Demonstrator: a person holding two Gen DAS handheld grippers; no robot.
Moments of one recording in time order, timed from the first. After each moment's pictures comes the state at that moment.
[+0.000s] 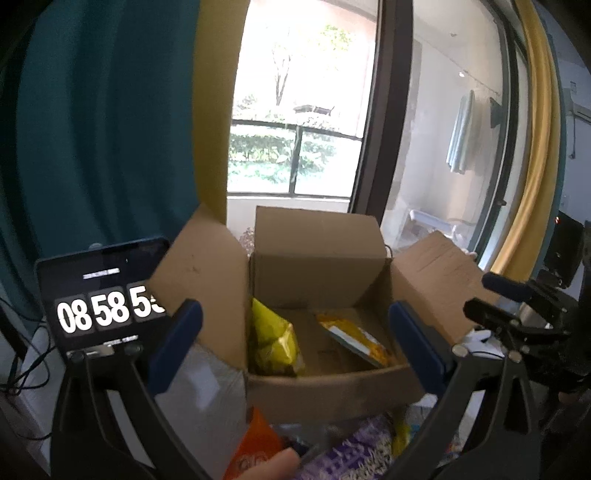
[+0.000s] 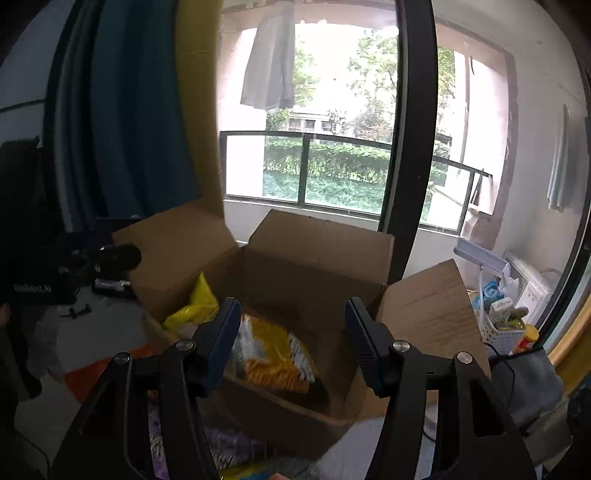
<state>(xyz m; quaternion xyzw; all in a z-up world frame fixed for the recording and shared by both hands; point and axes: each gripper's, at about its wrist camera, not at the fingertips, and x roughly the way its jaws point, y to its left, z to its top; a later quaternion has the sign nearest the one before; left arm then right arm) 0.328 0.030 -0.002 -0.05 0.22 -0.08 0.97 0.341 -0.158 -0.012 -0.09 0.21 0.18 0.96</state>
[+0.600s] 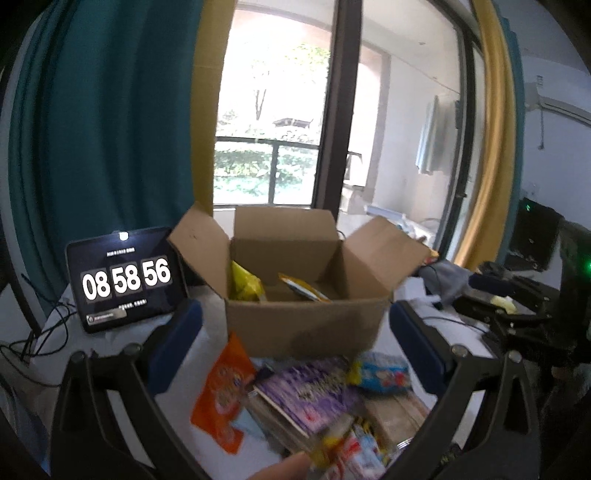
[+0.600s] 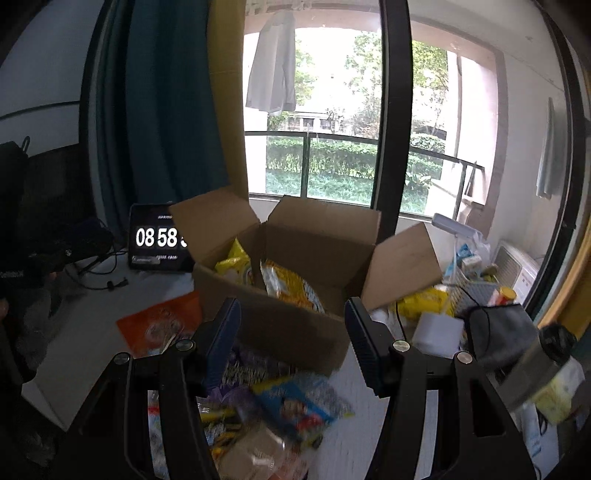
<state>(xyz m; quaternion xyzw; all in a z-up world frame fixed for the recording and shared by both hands) 0.175 0.021 -0.001 -0.04 0.19 -0.12 0.97 0.212 -0.189 -0.013 -0.07 0.22 0.18 0.96</state>
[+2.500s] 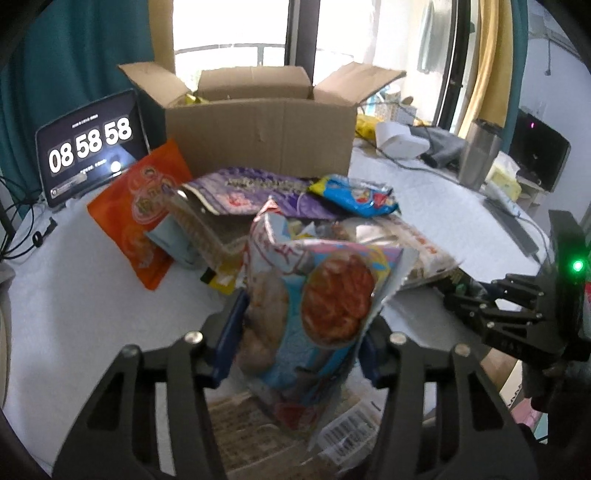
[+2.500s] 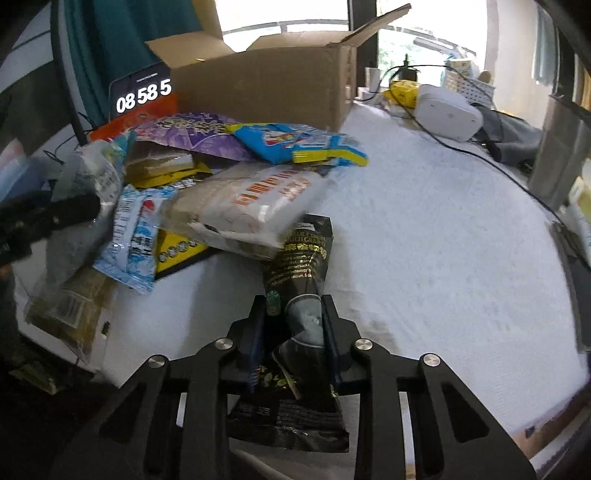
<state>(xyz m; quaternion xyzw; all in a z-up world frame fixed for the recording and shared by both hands) 0.120 -0.058 -0.154 0.01 0.36 -0.13 0.92 0.130 -0.241 -0.213 -0.04 0.42 0.14 0.90</state>
